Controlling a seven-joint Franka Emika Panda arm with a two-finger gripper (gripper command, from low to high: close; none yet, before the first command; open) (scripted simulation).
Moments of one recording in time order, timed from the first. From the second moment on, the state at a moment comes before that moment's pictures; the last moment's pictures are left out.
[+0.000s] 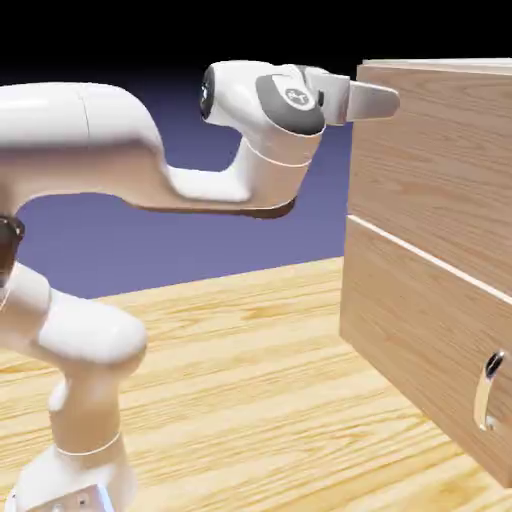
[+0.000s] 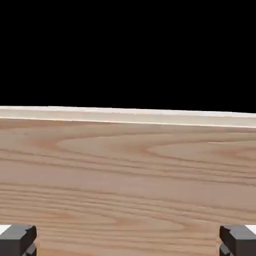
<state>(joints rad) 0.78 -0.82 -0.84 -2.23 -1.75 3.09 1.94</state>
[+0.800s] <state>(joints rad) 1.24 -0.97 -1.34 -1.88 -2.79 3.12 2.65</state>
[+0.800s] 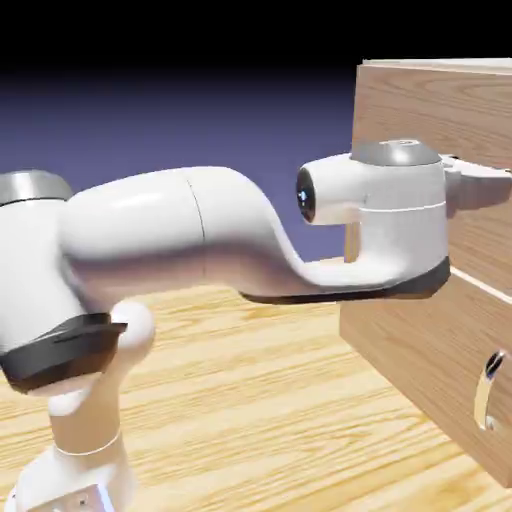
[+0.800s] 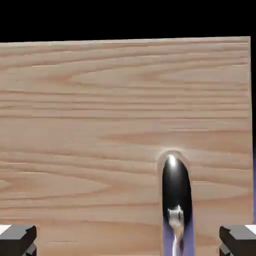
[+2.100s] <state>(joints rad) 0.50 -0.88 -0.80 -2.50 -2.60 2.71 2.82</state>
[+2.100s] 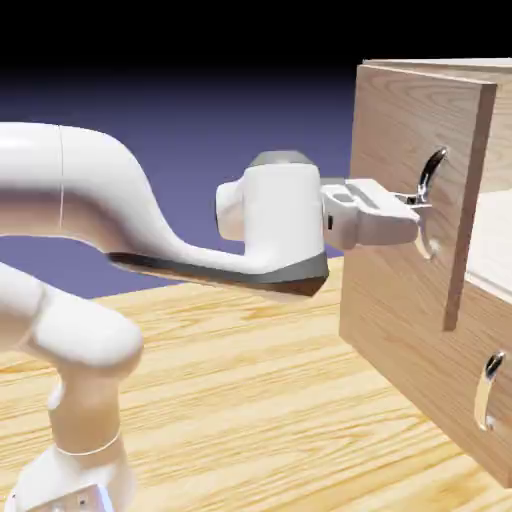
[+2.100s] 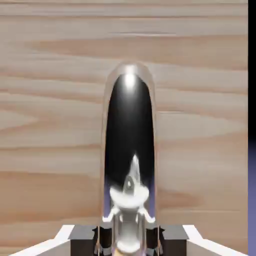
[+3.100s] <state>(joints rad) 0.17 -1.47 0.21 -3.02 -1.35 2.15 2.34</state>
